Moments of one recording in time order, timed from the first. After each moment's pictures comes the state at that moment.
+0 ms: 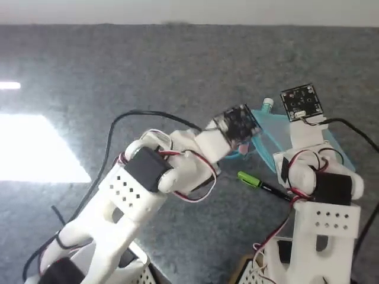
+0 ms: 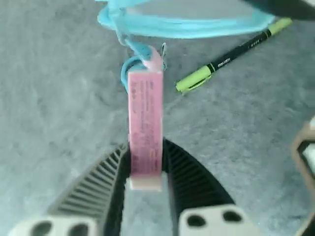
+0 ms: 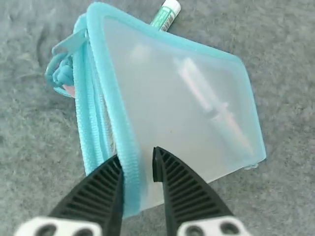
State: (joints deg) left arm 36.7 -30.6 21.2 82.2 -10.6; right arm 2.2 -52.8 35.3 82.4 18.9
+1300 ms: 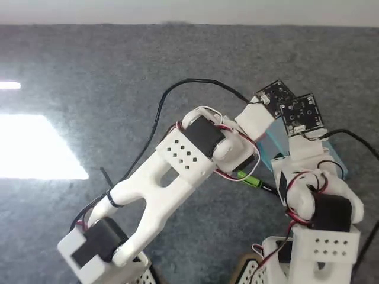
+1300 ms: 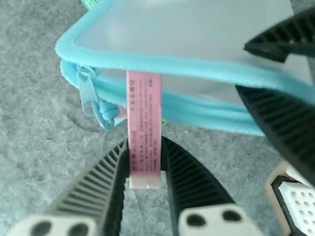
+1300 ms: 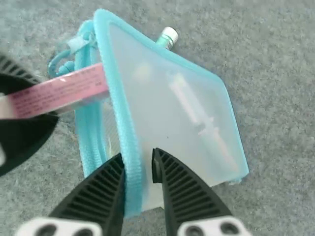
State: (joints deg) left arm 41.4 -2.9 -1.3 84.4 -2.8; right arm -1.0 -63.6 38.5 81.3 18.9
